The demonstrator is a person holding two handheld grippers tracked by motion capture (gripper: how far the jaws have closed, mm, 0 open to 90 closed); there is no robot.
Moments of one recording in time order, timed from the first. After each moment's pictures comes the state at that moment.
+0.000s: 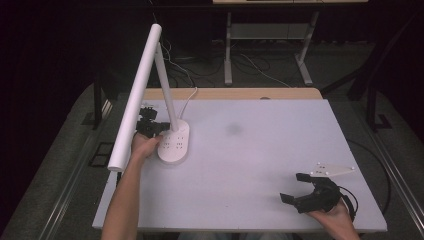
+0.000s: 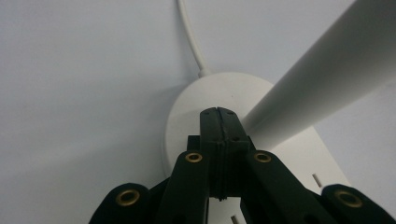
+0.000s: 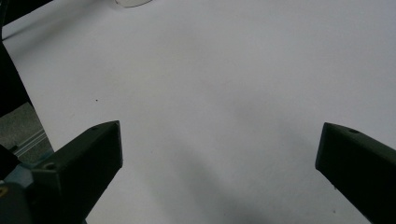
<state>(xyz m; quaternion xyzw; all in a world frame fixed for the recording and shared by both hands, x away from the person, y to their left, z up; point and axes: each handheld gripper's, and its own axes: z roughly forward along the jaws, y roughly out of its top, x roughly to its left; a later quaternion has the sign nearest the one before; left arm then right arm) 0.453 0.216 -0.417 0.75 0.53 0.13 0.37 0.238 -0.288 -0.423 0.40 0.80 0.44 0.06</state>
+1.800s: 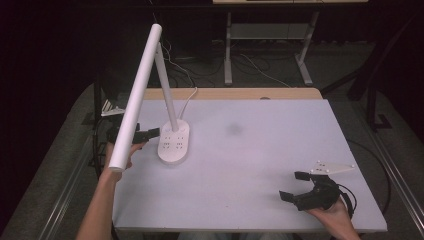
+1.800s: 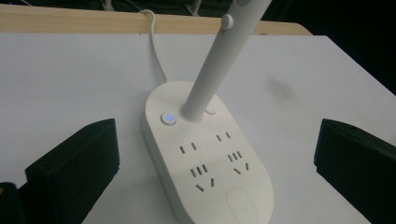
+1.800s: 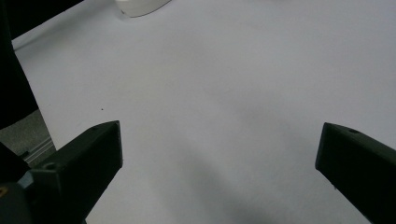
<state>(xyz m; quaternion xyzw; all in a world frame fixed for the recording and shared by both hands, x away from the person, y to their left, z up) 0.371 0.260 -0.364 0.71 0.51 0.11 0.48 0.243 -0.289 -0.423 0.40 0.79 0.46 0.05</state>
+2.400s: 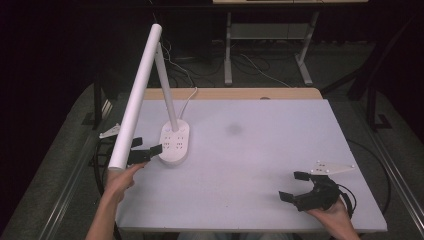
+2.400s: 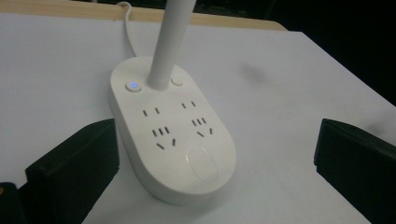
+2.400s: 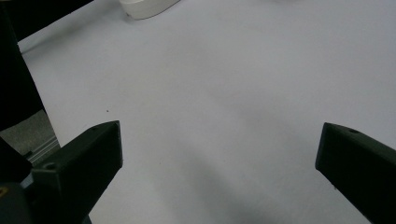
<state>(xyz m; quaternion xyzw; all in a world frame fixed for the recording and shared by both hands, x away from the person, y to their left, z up) 0.321 0.250 -0.380 0.71 0.49 0.11 0.50 0.242 -0.288 -0.421 0.39 0.79 0.46 0.05</state>
